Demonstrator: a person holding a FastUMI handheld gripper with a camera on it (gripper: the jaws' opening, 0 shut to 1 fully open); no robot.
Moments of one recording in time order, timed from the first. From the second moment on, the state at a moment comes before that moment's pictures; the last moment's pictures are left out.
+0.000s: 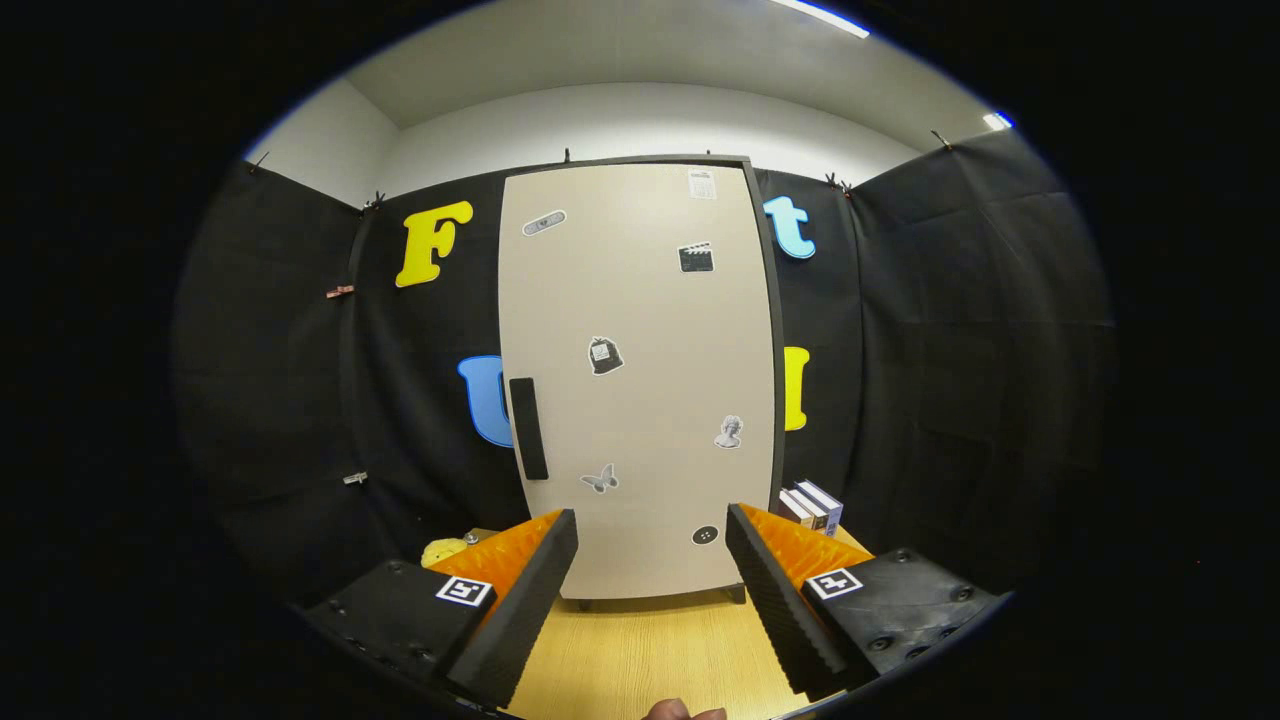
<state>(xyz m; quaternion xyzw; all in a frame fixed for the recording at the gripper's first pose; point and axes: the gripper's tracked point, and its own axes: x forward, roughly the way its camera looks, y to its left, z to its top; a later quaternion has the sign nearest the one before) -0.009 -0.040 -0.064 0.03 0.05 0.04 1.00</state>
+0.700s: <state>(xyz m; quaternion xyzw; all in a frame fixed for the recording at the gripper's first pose) -0.004 -0.043 -0.061 0.03 0.05 0.04 1.00</state>
